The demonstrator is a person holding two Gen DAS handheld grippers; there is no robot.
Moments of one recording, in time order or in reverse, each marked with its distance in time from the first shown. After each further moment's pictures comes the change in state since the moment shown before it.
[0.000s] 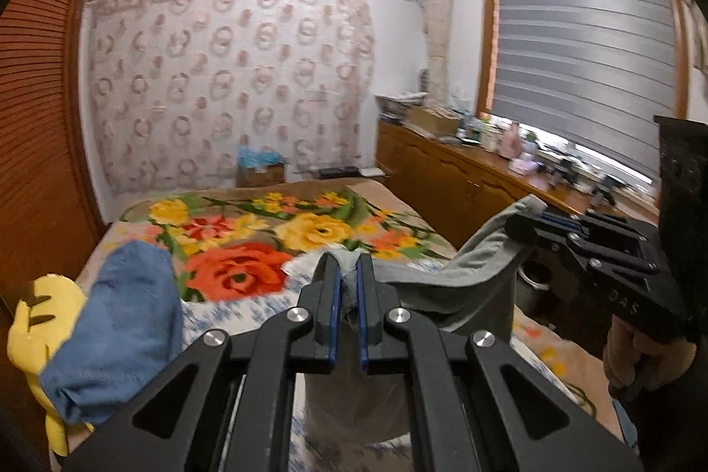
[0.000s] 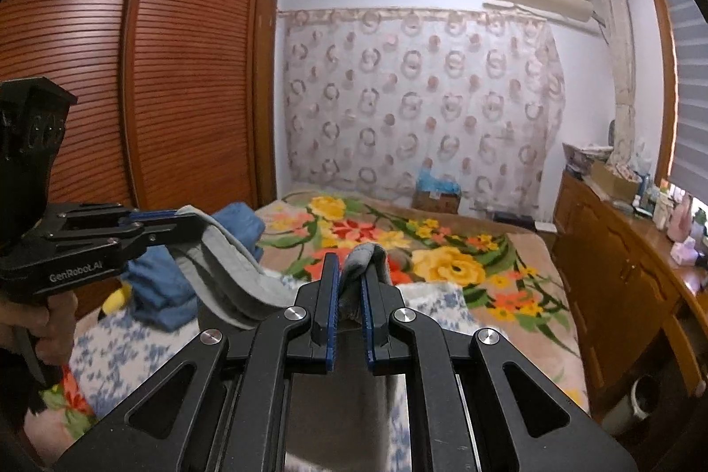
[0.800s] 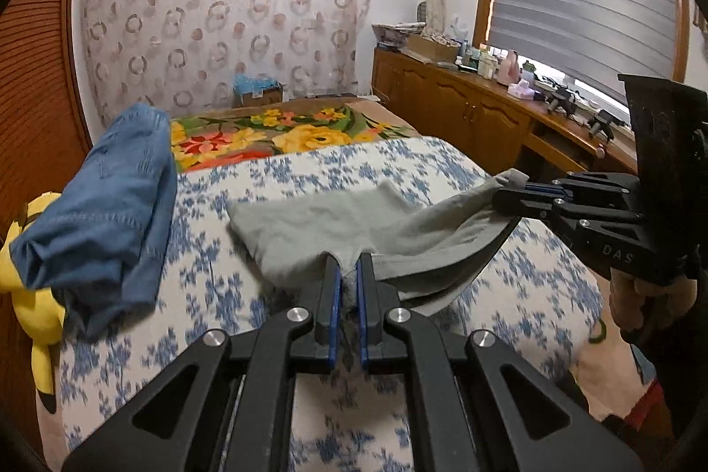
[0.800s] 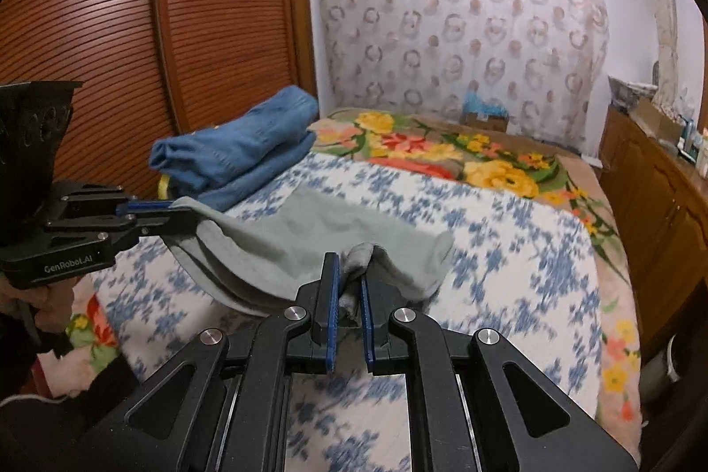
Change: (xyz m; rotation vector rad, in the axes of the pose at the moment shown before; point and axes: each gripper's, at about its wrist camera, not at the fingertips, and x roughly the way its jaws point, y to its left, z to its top) left arm -0.023 -0.008 -0.162 0.004 0.221 -0.037; right arm 0.005 0.043 -0.135 0.012 0.232 0.149
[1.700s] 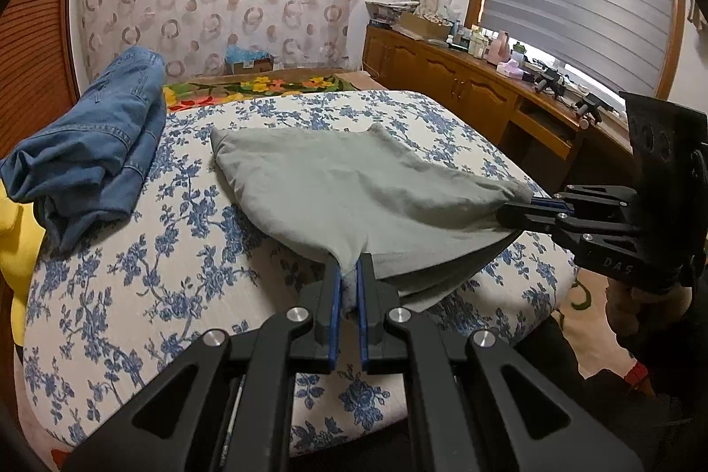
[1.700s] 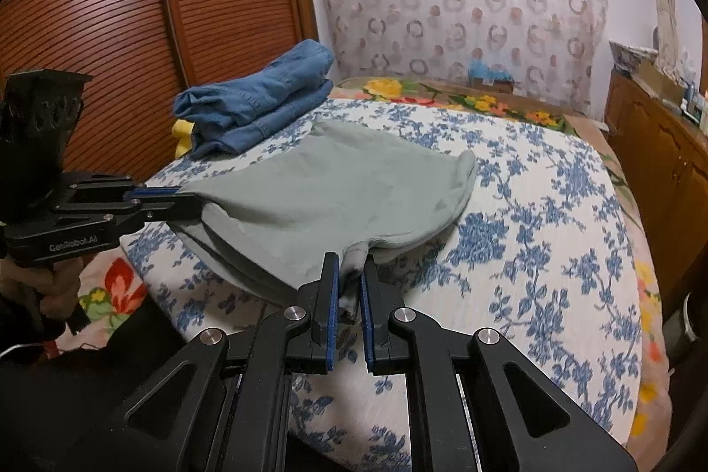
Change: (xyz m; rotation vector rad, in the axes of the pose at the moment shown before) left arm -0.017 -0.011 -0.057 -0.035 0.066 -0.048; right arm -0.017 0.022 -0.070 0.057 0.068 0.035
